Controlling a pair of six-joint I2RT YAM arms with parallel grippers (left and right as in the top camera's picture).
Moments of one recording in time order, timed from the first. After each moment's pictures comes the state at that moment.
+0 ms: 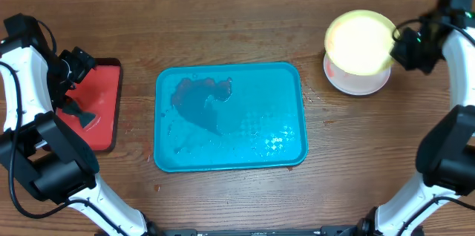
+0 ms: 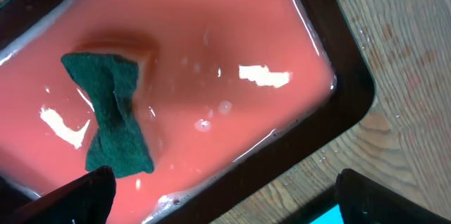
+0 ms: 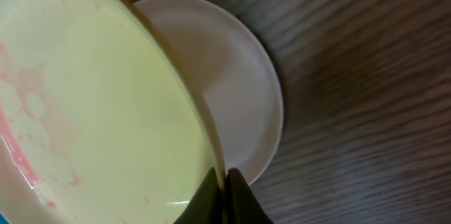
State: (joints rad) left arm 0.49 2.04 1.77 -1.11 0.09 -0.51; right arm -0.32 1.98 1.72 -1.06 -0.22 0.27
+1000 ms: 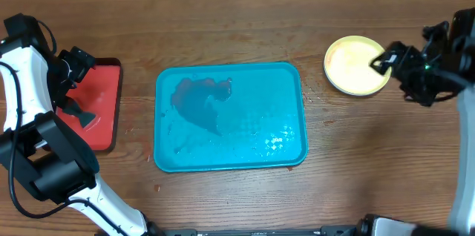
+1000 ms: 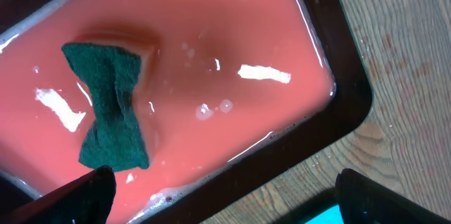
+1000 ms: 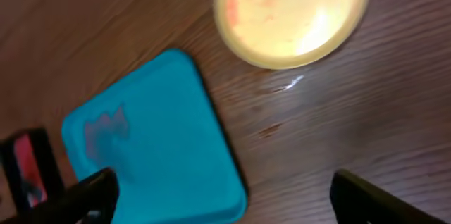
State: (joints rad) left arm 0.49 2.04 1.77 -1.11 0.09 -0.57; right arm -0.21 1.45 1.56 -1.28 -0.36 0.31
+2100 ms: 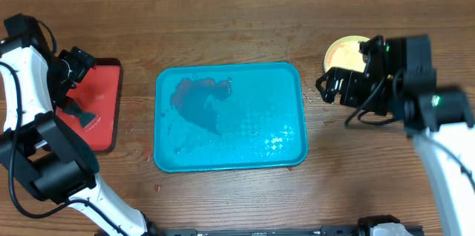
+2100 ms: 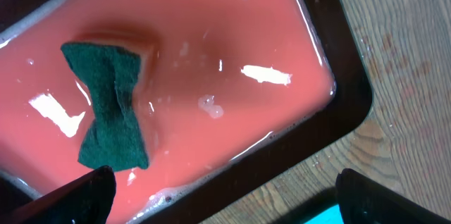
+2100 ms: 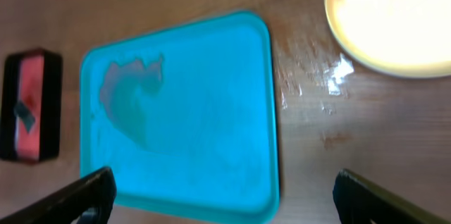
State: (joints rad) left arm 0.49 2.04 1.77 -1.11 0.10 -0.57; right arm 0.10 1.25 1.27 -1.01 -0.33 0.31
